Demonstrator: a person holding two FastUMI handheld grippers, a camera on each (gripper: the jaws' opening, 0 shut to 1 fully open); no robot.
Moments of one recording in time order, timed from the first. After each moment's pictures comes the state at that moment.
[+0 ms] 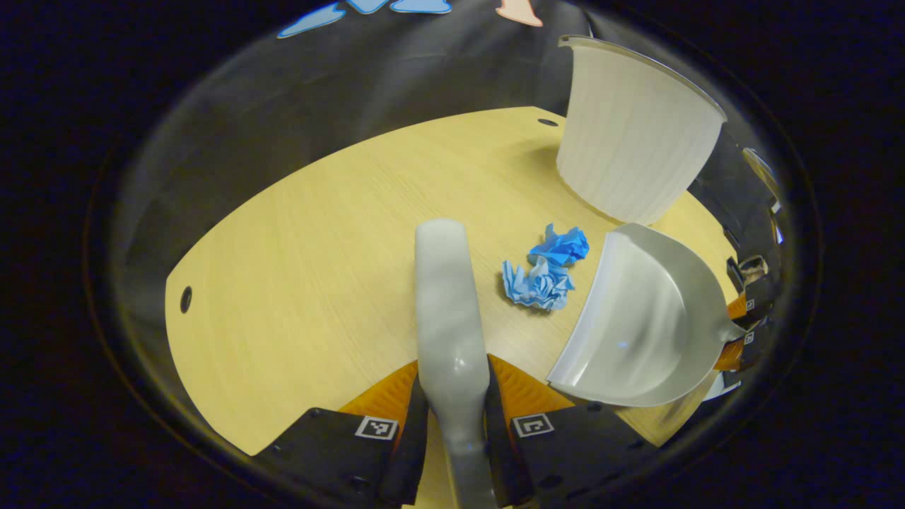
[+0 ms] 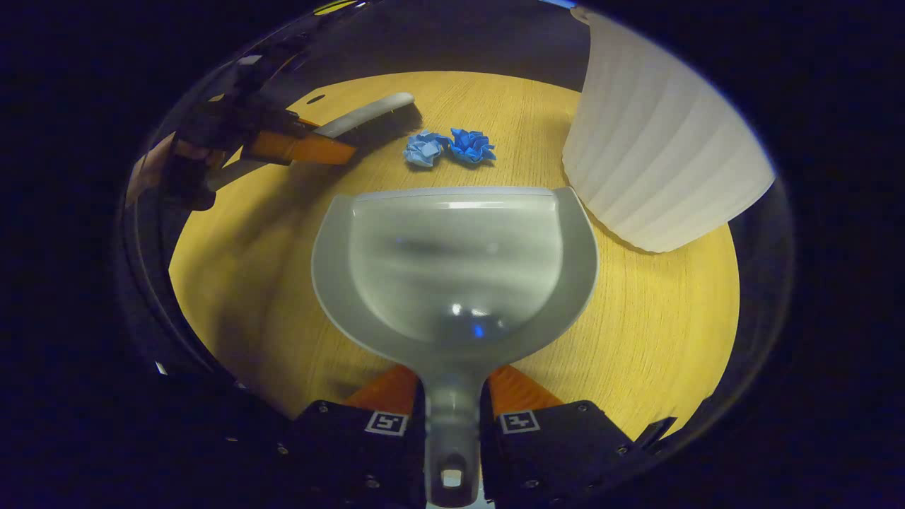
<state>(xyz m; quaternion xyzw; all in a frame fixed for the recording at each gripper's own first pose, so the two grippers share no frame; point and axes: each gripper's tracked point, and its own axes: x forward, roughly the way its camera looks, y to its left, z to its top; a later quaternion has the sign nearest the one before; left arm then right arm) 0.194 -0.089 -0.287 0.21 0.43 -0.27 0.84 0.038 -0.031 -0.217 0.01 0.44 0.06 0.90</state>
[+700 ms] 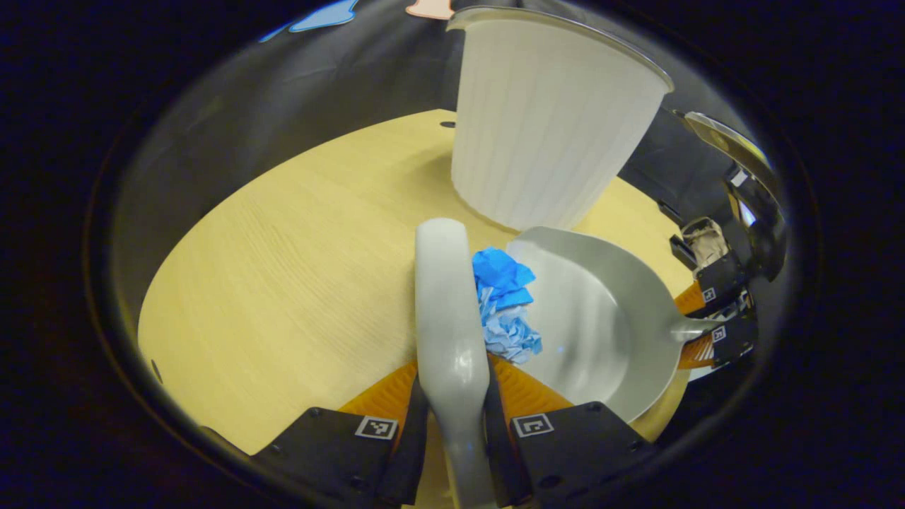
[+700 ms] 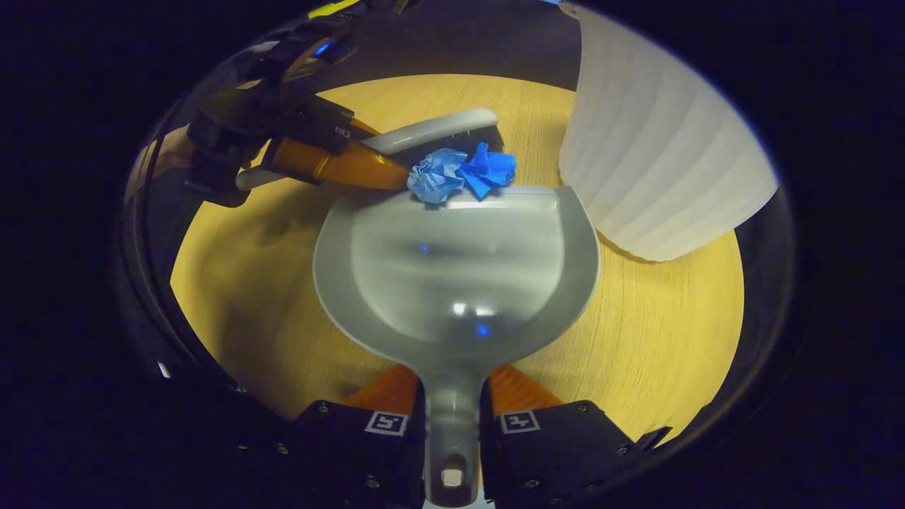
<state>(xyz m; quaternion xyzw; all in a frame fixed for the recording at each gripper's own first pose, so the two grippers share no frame) 0.168 -0.174 -0.284 0.21 0.43 -0.41 0.78 0.049 -0.019 -0.178 0.01 0.43 0.07 0.90</state>
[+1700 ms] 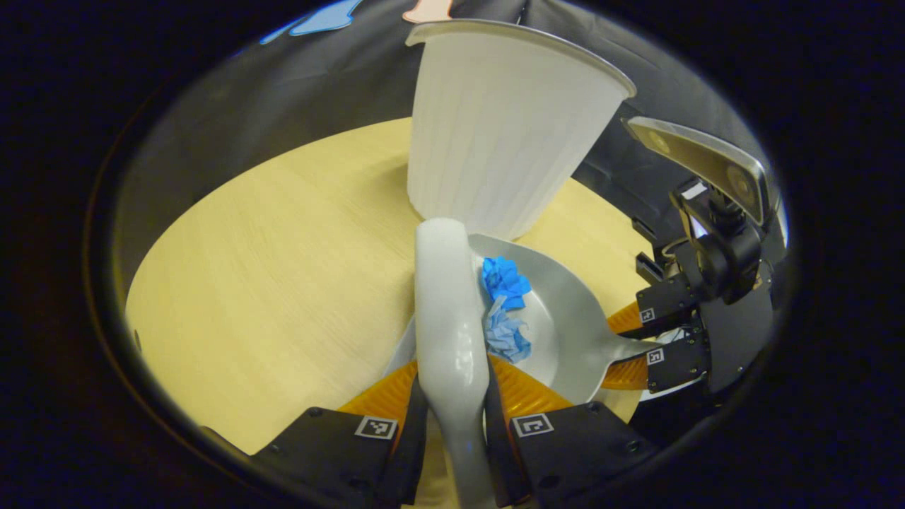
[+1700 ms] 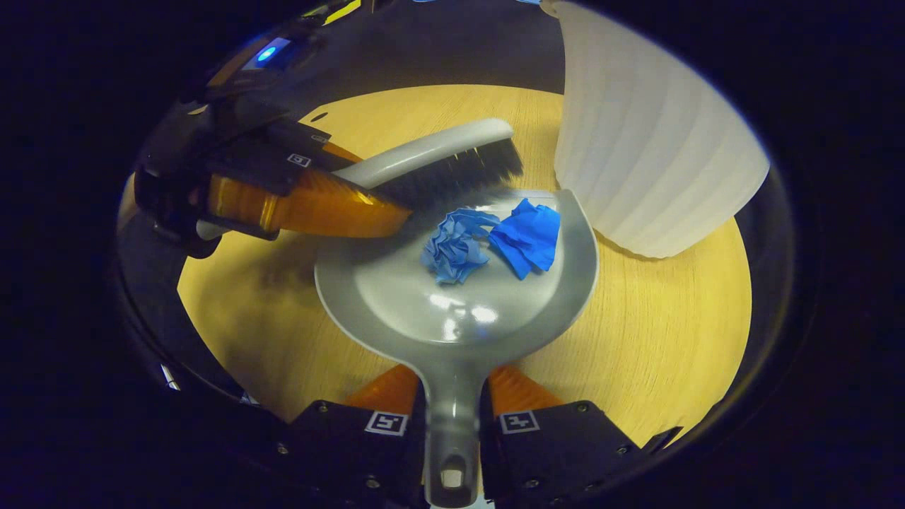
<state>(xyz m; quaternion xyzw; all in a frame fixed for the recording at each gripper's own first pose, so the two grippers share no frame) 0.127 -0.186 -0.258 0.16 0.43 -0.40 0.80 0.089 -0.021 -0.156 0.04 0.40 0.08 0.91</state>
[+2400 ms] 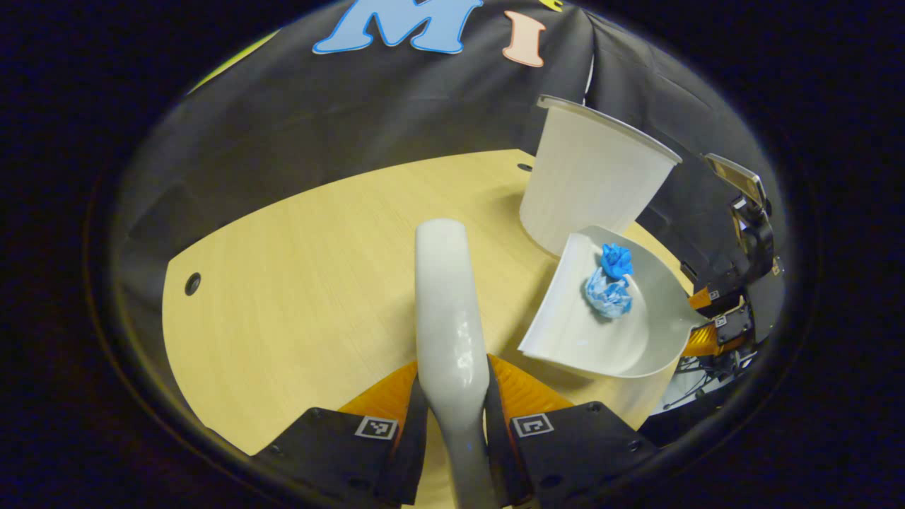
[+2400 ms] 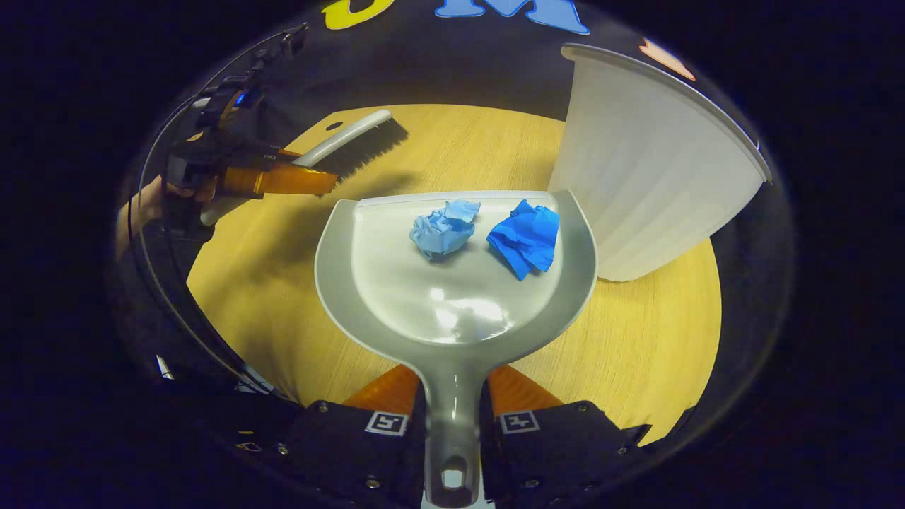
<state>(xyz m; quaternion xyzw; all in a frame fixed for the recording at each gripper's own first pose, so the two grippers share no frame) 0.181 -0.048 -0.285 0.11 0.39 -0.26 0.88 0.088 -0.026 -0.155 -0.01 0.38 0.07 0.92</state>
